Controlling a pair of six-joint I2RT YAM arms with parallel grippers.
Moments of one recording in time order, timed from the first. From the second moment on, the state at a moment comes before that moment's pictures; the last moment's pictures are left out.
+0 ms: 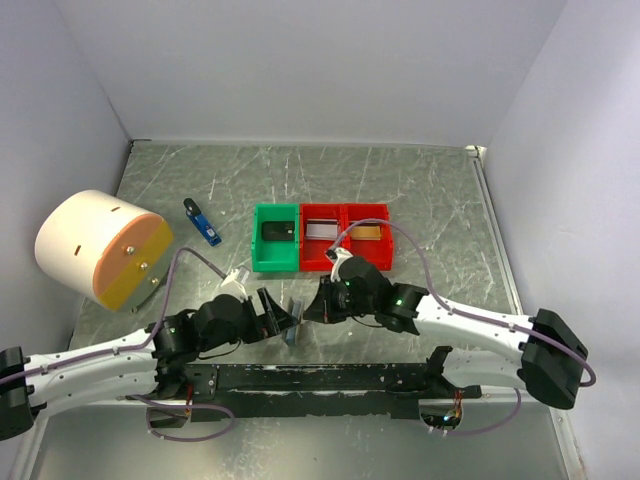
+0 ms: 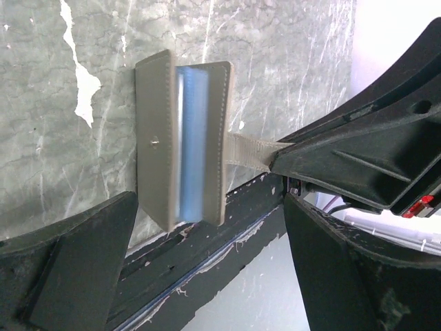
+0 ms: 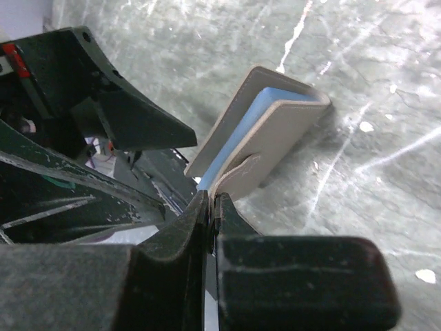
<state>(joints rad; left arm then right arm) -1.12 0.72 0.30 -0.10 -0.18 -1.21 1.00 1.12 0.60 -0.13 -0.16 0.80</state>
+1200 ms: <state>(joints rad) -1.12 0.93 0.45 -0.27 -0.20 -1.15 0.98 1.03 0.31 -0.20 0.08 1.01</state>
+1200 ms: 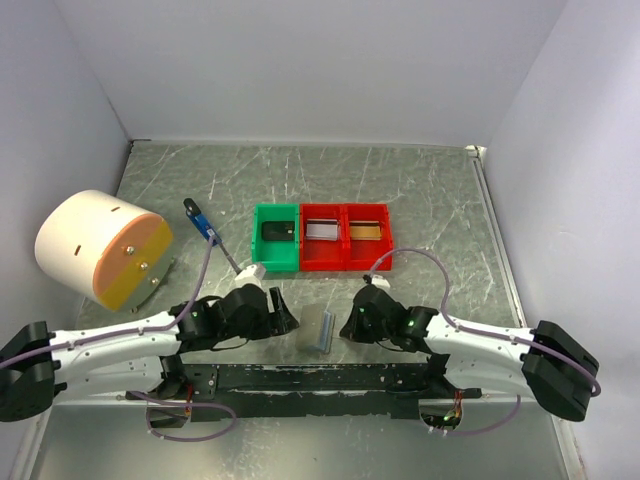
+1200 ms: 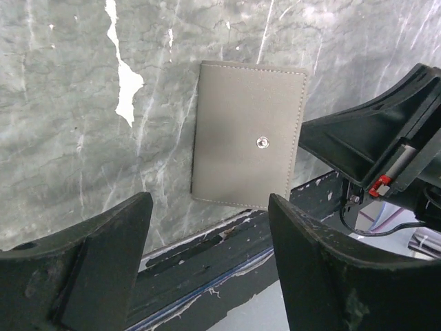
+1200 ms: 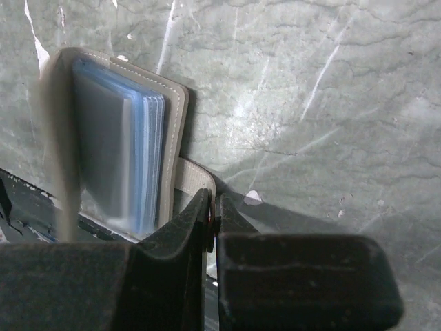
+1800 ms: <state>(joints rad) -1.12 0.78 0.50 -0.35 -0.25 -1.18 0.98 1.04 0.54 -0.11 -0.13 0.85</state>
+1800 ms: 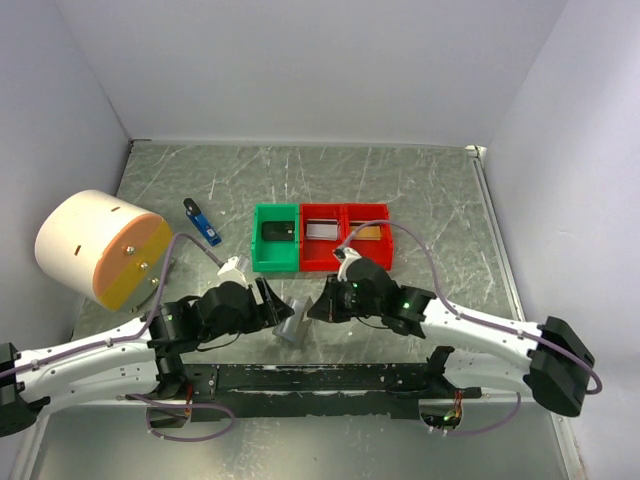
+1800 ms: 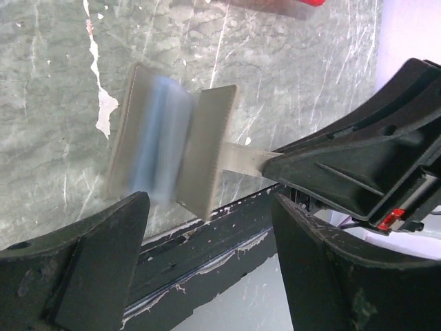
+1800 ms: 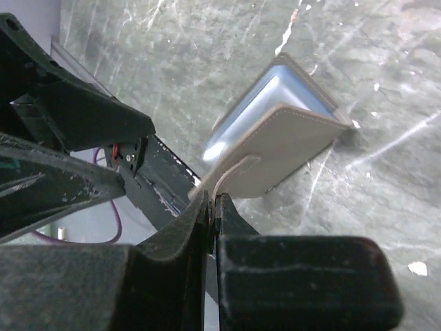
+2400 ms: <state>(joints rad) -1.12 0.86 0.47 -0.32 -0.23 -1.18 0.98 1.09 0.40 -0.08 -0.07 0.88</state>
